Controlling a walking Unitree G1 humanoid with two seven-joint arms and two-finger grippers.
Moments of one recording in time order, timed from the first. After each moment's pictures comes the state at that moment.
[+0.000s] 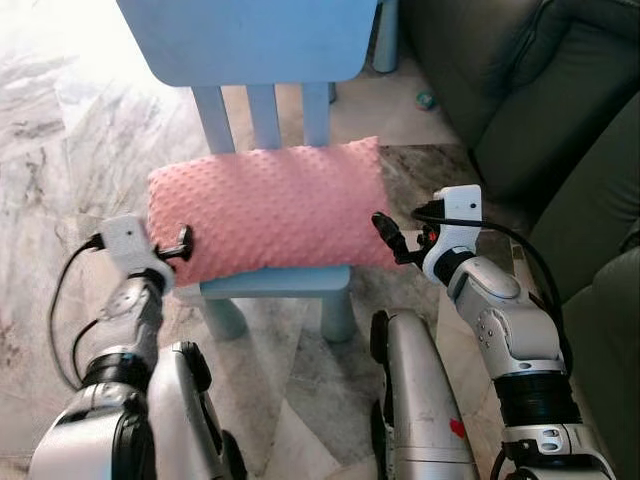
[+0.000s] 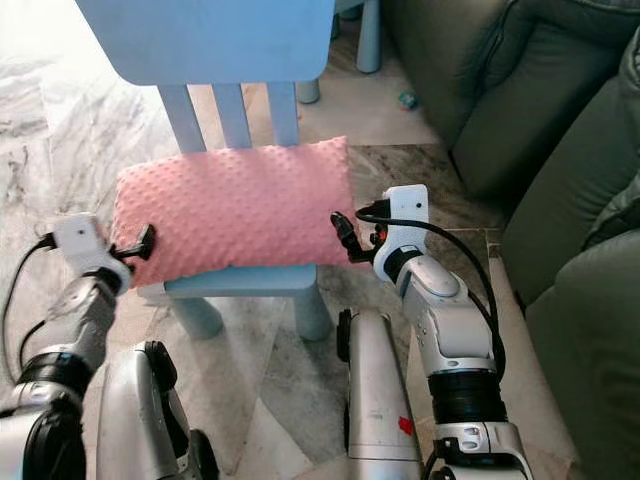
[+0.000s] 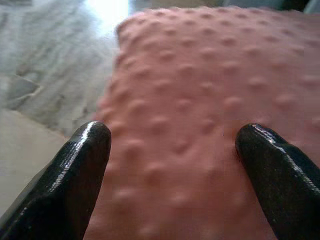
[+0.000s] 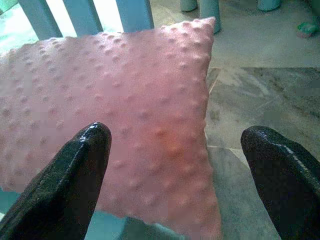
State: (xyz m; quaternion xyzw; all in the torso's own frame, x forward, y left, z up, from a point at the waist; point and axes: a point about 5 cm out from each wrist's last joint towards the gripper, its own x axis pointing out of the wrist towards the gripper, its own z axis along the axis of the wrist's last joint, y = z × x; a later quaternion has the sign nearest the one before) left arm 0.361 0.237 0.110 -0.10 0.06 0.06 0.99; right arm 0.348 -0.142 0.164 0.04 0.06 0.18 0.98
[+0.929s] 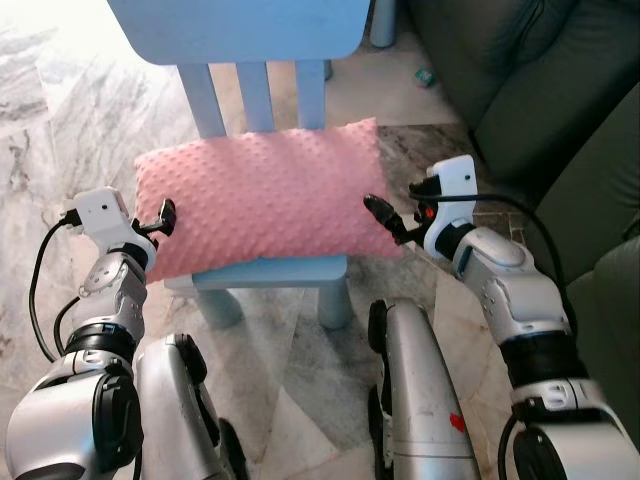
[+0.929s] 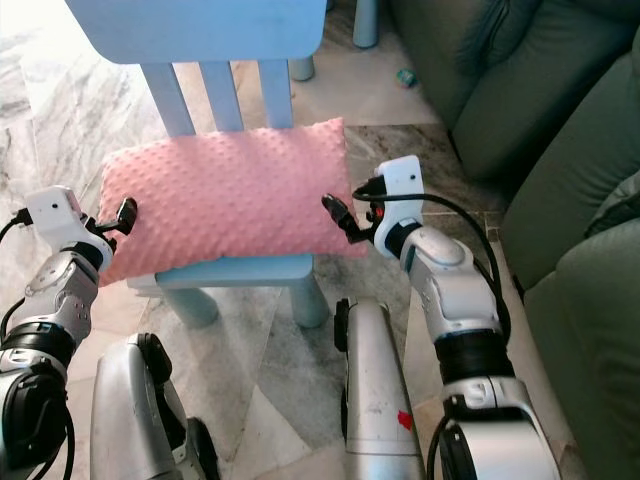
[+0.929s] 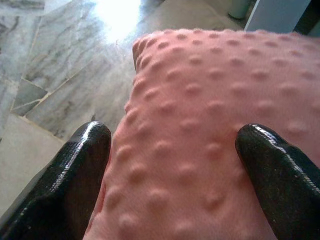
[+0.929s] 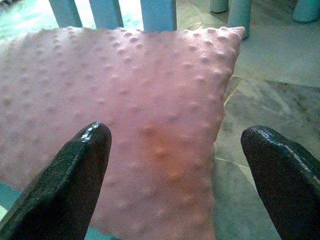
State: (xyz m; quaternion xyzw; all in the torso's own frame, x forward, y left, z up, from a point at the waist) left arm 0.372 0.261 0.138 -0.11 0.03 0.09 0.99; right arm 0.374 -0.142 0.188 -0.02 0.03 0.25 0.97
